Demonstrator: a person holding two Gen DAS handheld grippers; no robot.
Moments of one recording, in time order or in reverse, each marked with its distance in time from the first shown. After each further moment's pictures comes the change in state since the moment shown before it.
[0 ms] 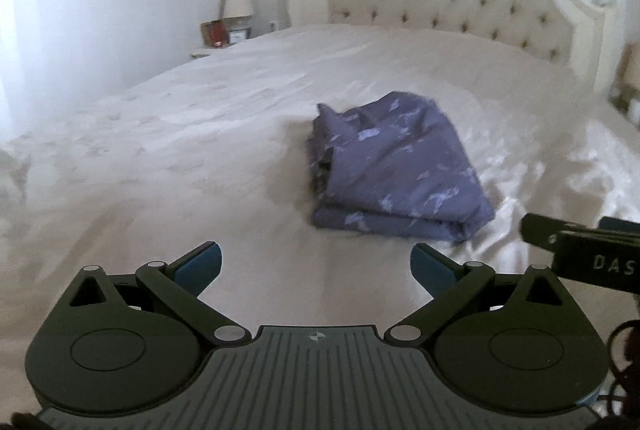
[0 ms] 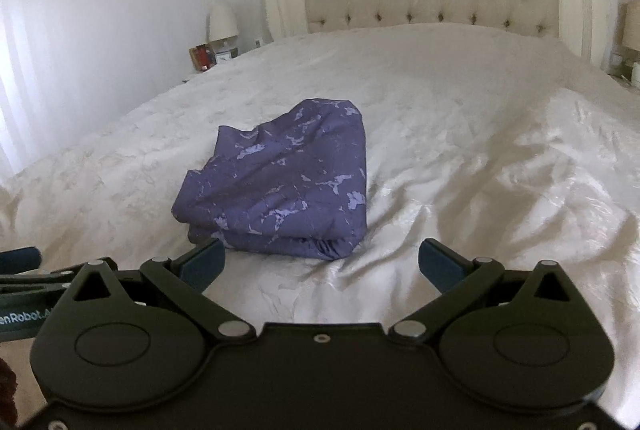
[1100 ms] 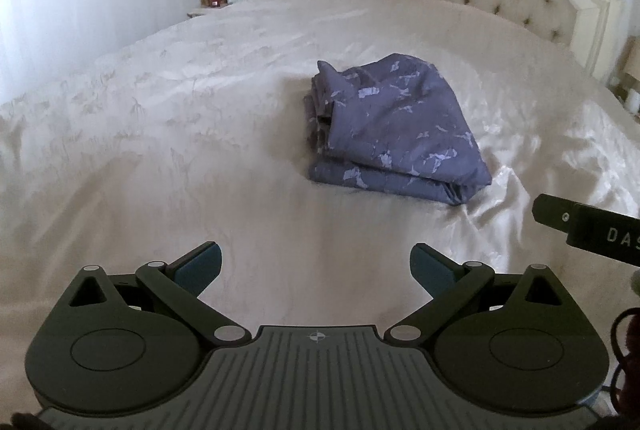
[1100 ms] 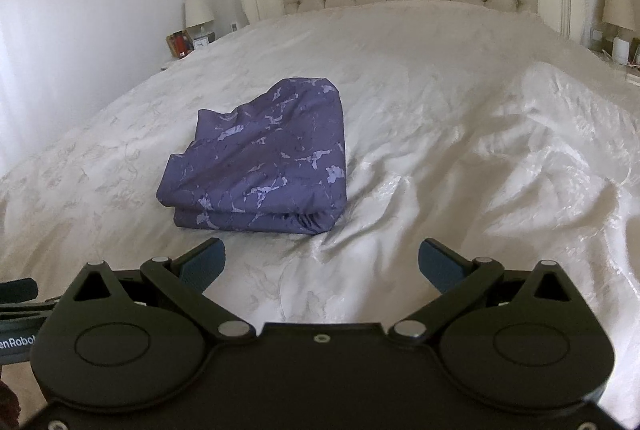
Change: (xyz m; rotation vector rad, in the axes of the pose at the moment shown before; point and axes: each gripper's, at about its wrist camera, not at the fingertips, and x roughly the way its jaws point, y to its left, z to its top) left arm 0.003 0.012 -0.010 -0.038 0.116 -0.048; right arm -0.007 -0.006 -0.004 0.053 0.063 -0.047
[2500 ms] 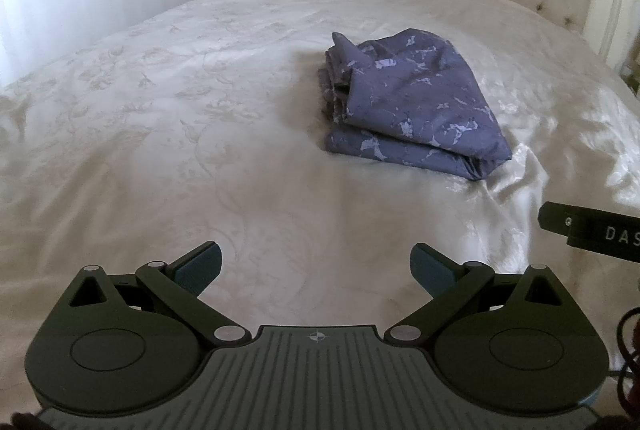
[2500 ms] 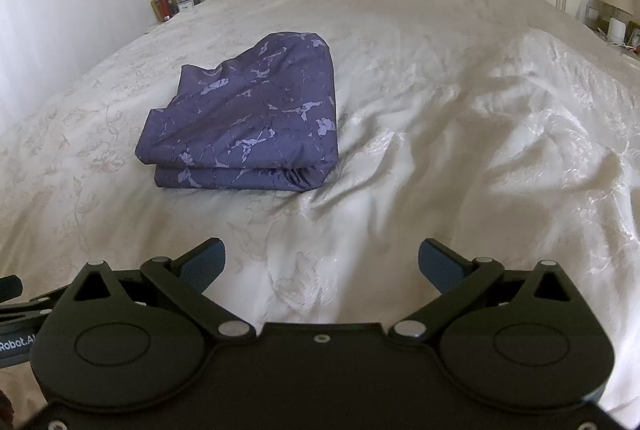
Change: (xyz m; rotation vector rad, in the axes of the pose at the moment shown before) left arm 0.012 0.010 -0.015 -0.011 0.052 0.025; right arm 0.018 0.008 -0.015 -0.005 0.113 -0.056
